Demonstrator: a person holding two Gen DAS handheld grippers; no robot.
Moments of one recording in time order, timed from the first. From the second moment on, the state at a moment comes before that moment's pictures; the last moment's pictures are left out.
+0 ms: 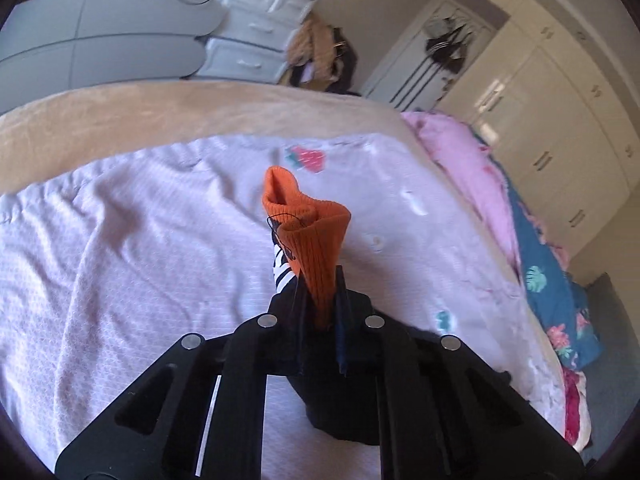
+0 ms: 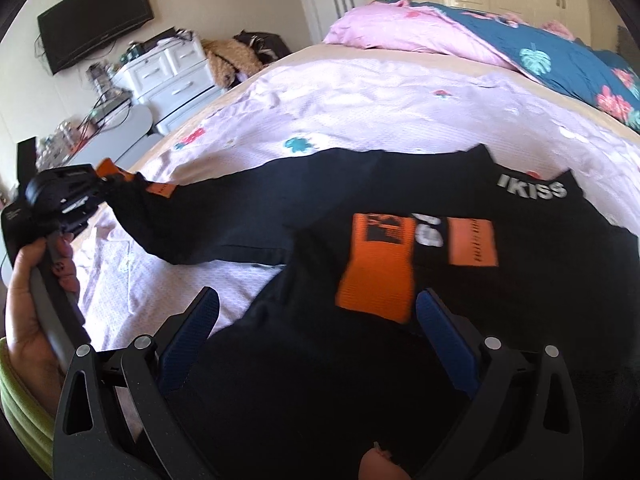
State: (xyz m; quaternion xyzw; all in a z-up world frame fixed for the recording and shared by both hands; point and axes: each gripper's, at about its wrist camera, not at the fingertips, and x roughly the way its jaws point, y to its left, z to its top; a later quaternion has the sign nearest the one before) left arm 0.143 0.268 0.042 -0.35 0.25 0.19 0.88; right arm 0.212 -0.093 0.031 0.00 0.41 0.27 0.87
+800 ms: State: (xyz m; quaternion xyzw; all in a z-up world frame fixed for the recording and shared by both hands) left arm 0.174 0.069 0.118 -0.20 0.21 -0.11 0.95; right arm 0.199 -0.282 0.056 0.11 0.36 0.09 0.92
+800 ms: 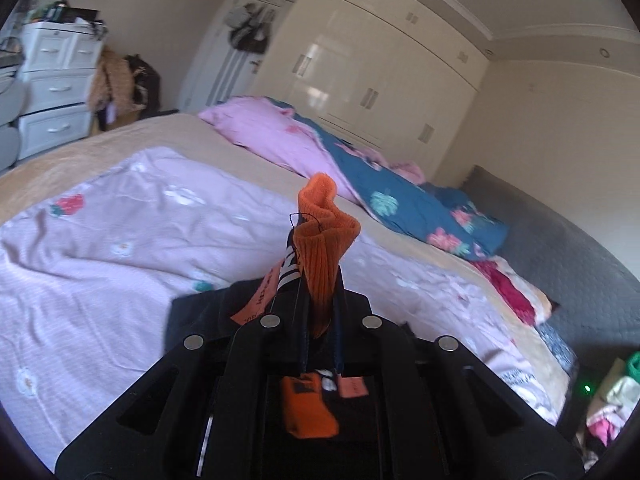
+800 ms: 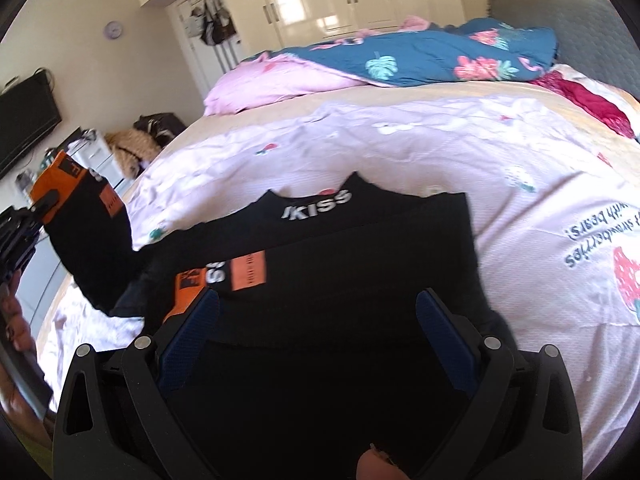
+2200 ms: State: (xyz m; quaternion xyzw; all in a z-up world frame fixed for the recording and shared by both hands) left arm 0.228 0.006 0.021 -0.09 0.39 -0.17 0.90; right arm 0.228 -0.255 -0.007 0.12 0.46 0.14 0.87
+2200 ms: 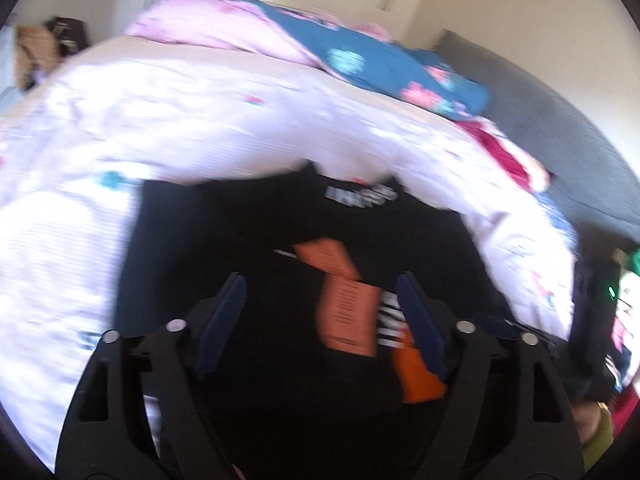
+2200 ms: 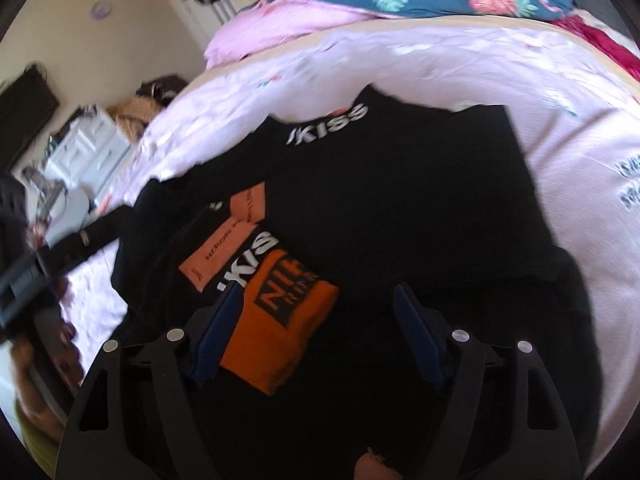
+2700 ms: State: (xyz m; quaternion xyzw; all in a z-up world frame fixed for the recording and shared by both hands) left arm 0.244 0.101 0.032 -0.16 0.37 -0.04 0.91; right arm 0.225 -0.210 0.004 0.05 0.43 0.19 0.88
